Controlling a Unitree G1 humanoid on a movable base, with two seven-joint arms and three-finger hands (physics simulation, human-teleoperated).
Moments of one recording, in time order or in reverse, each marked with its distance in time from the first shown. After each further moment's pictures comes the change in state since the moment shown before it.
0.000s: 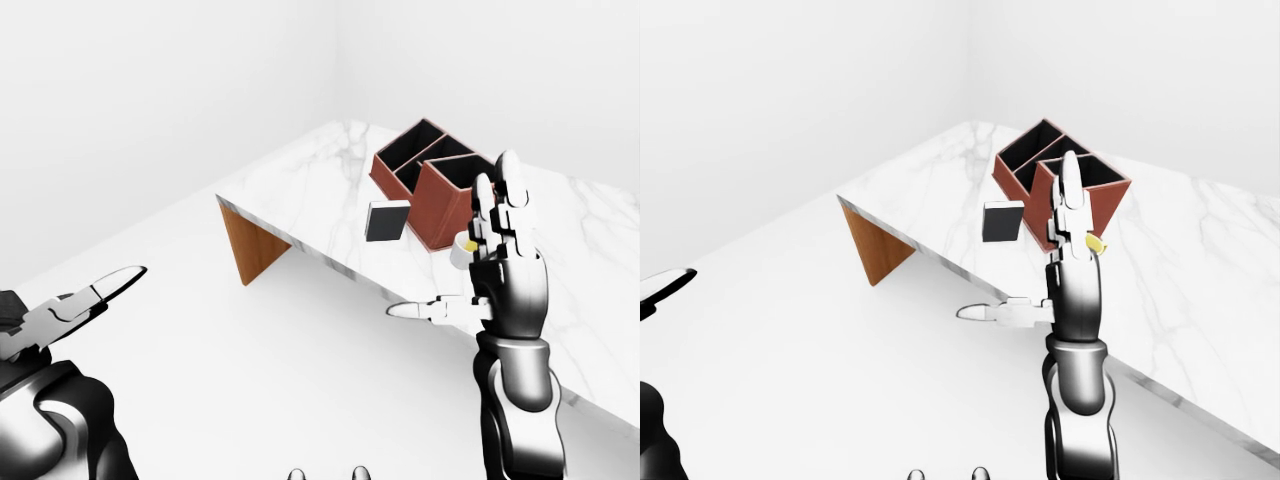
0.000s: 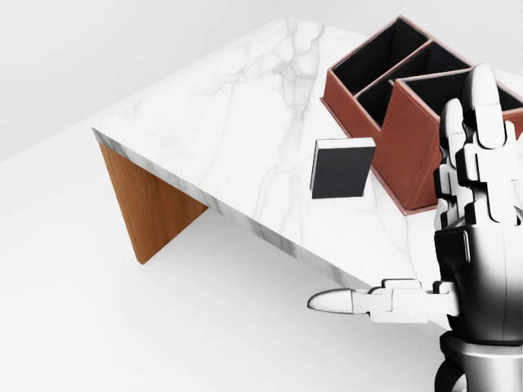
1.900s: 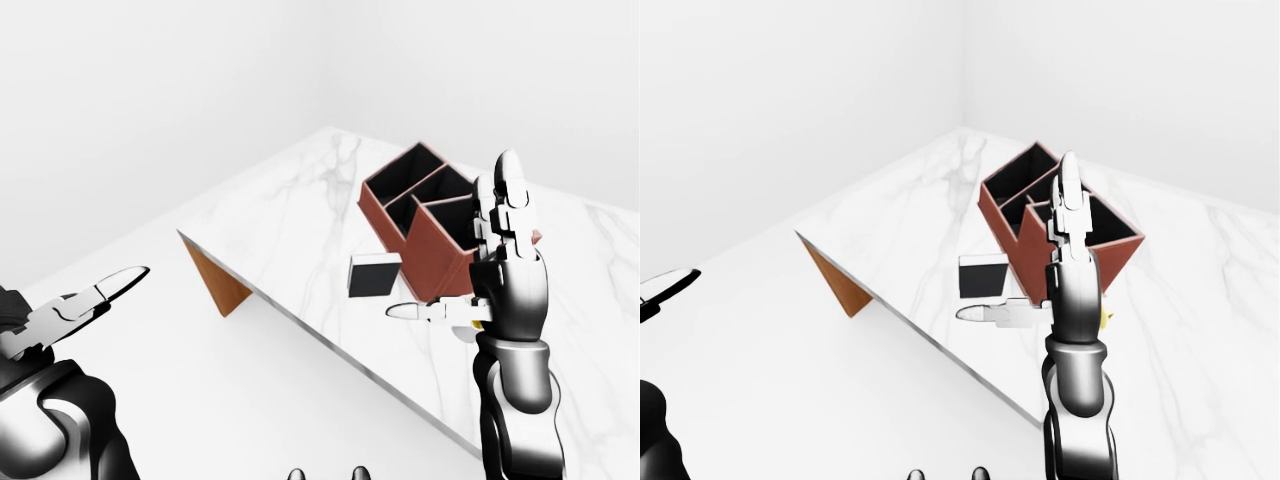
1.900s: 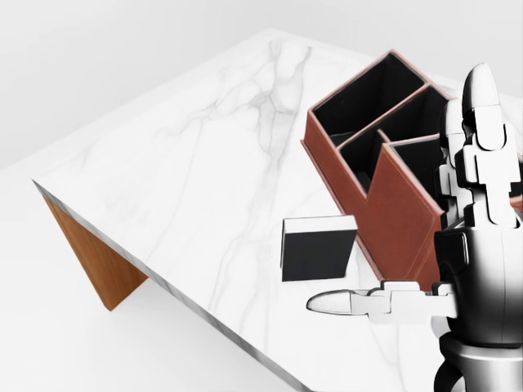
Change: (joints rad) left arm 0.002 -0.001 -0.005 0.009 0.006 -0.004 -0.005; right arm 0.006 0.003 0.005 0.001 -0.016 -0.018 -0.003
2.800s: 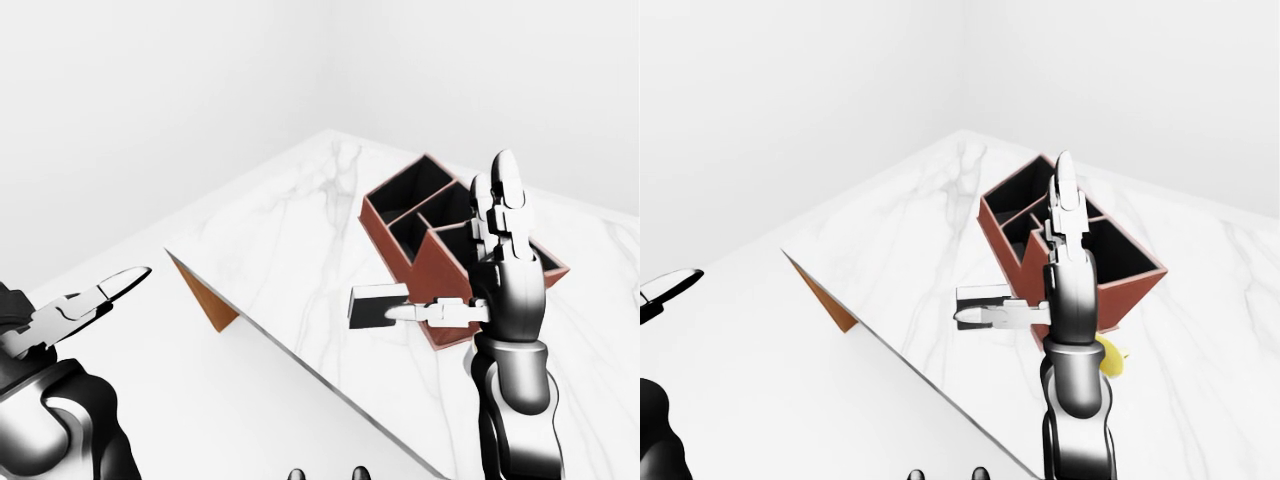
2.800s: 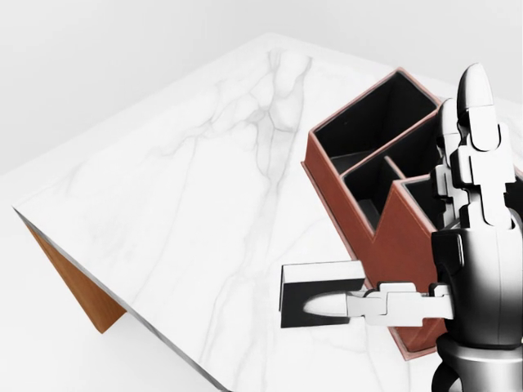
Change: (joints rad) left arm 0.002 -0.002 -0.003 0.017 0.003 -0.017 -0.004; right arm 0.002 0.002 0.013 -0.005 -0.019 -0.001 0.001
